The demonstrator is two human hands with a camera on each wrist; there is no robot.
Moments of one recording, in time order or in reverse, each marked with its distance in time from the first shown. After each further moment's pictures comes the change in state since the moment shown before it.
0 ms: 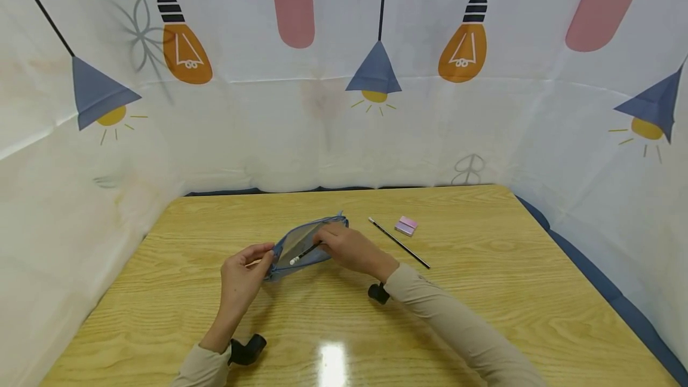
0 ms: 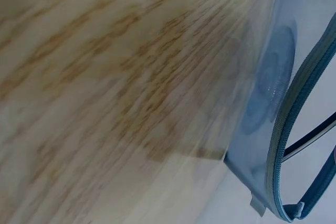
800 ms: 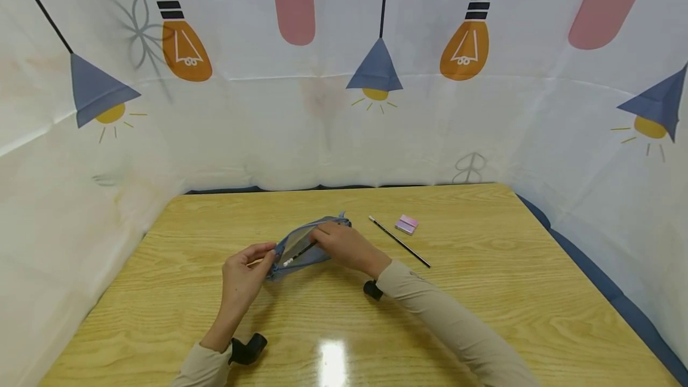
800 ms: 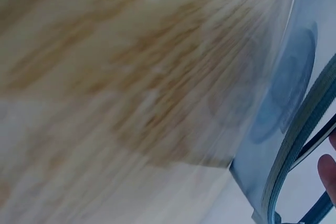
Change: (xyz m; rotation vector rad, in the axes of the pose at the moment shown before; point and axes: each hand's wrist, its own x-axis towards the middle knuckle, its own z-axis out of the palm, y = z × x) left_hand 0.001 -0.002 0.001 -0.045 -0.020 -0.003; right_hand 0.006 0.004 0.014 -0.053 -0.123 0.061
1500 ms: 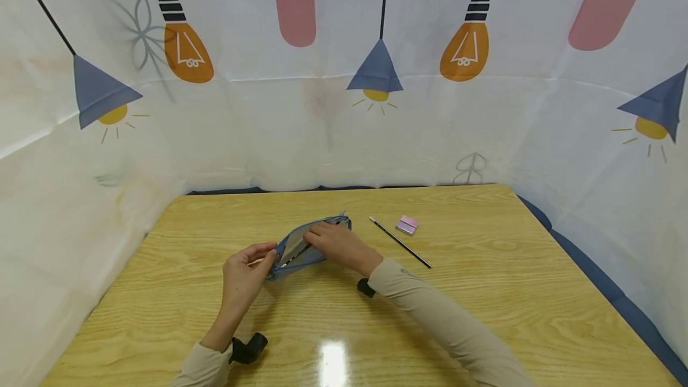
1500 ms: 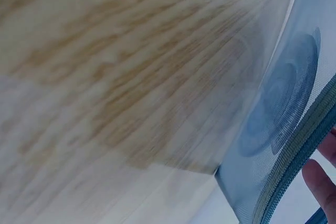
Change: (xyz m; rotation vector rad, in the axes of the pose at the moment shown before) left_hand -0.001 0.006 -0.001 -0.018 -0.003 -0.005; right_hand 0.014 -0.005 0.001 -0.142 -0.164 0.012
